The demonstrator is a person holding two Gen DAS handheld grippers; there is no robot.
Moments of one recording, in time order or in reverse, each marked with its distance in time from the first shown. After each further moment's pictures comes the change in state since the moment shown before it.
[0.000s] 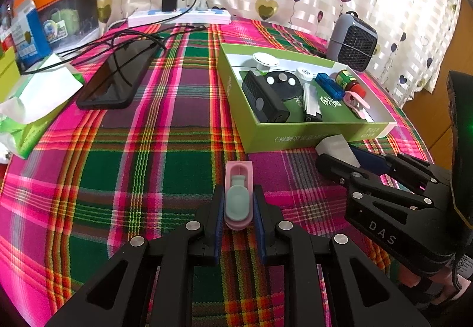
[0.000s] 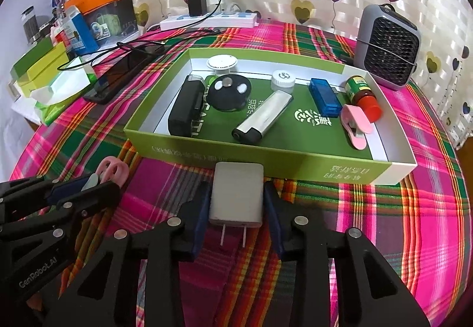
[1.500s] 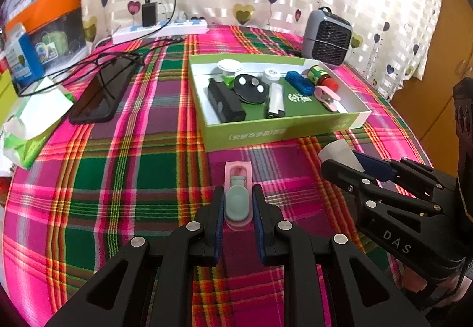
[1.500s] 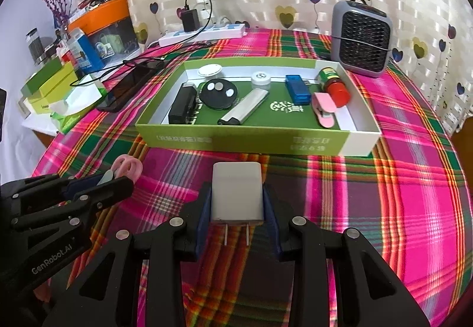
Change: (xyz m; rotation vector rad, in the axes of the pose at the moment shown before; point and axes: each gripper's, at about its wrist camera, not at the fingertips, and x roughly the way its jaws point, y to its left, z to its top) left arm -0.022 -0.040 -0.005 0.083 -0.024 -0.001; right arm -0.039 -0.024 -0.023 0.075 -0.052 0.044
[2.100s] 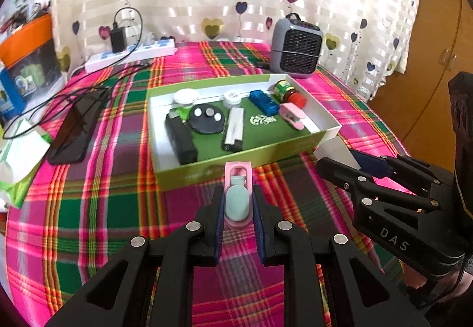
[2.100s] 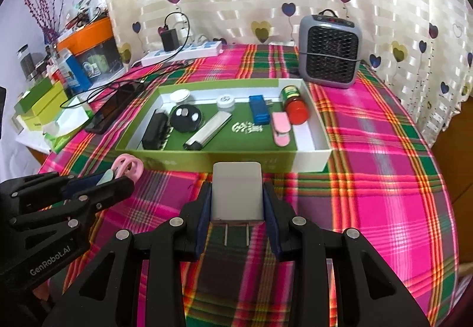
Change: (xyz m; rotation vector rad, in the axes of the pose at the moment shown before) left arm -0.001 -0.041 0.030 0.088 -0.038 -0.053; right arm -0.024 -0.033 0.013 0.038 -0.053 -0.047
